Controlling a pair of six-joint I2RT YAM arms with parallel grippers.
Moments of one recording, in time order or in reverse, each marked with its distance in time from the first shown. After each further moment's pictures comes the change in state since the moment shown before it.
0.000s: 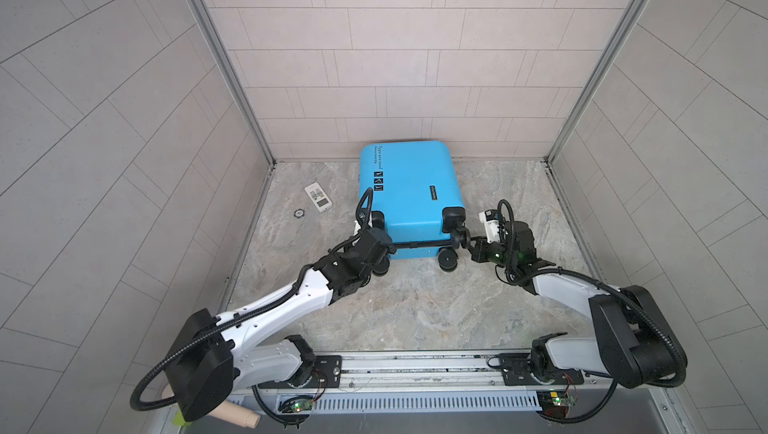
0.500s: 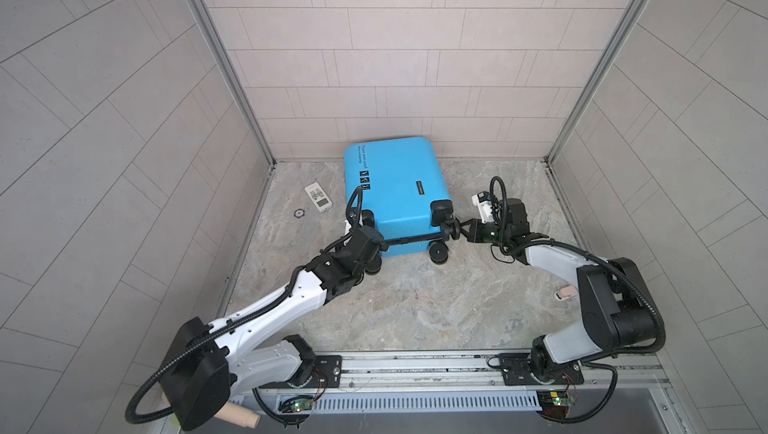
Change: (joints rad) left arm 0.056 -0.031 -0.008 -0.038 -0.008 -0.003; right arm -0.022 0.152 0.241 -0.153 -0.100 0.003
